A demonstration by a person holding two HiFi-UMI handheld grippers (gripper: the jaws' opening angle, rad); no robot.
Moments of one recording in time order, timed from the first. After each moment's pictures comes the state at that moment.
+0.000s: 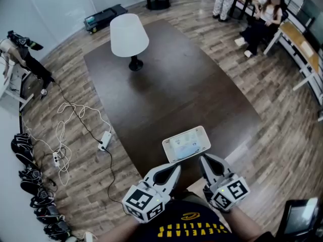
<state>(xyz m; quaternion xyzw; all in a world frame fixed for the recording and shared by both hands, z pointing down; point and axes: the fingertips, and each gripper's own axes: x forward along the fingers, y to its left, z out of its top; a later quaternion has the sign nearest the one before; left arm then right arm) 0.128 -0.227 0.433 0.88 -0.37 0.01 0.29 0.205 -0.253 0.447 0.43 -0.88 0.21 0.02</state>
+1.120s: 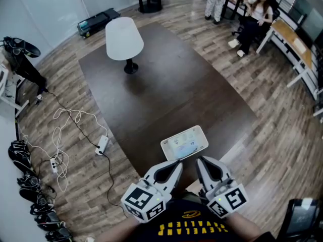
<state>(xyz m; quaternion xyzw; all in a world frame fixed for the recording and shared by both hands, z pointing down) 0.129 -0.232 0.408 0.90 -0.34 -0.01 0.29 0.184 -0.238 0.397 0.46 -0.87 0.17 -0.01</state>
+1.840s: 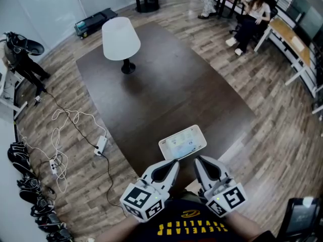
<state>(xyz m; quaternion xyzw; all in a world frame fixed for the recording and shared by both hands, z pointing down) 0.125 -0.235 0.418 0.89 -0.35 0.00 0.29 0.184 -0.238 0.401 0.46 -0.87 0.16 0.00</state>
